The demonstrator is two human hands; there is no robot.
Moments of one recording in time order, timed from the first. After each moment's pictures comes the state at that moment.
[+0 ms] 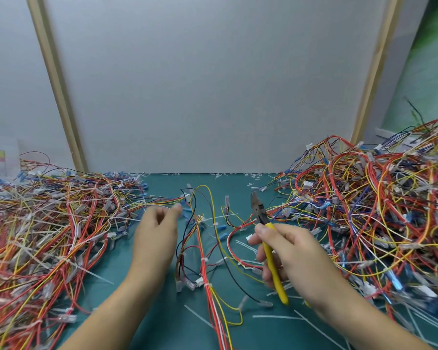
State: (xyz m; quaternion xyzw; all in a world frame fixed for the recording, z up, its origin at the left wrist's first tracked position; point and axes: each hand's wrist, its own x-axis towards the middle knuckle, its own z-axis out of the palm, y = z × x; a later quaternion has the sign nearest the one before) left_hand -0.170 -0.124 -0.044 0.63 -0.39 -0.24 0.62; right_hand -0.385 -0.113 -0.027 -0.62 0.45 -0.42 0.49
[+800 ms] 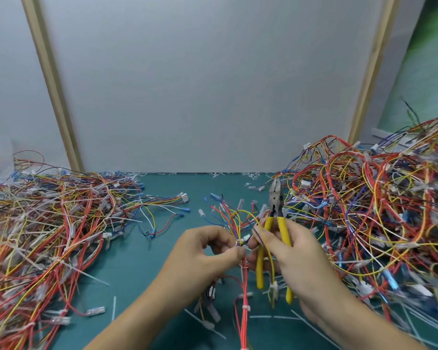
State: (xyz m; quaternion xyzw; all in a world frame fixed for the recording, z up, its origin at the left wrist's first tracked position) left_hand -0.212 -0.090 -0.037 0.48 -0.65 -0.33 0.49; right_hand -0.379 -0.116 -0.036 -0.54 0.41 -0.52 0.51
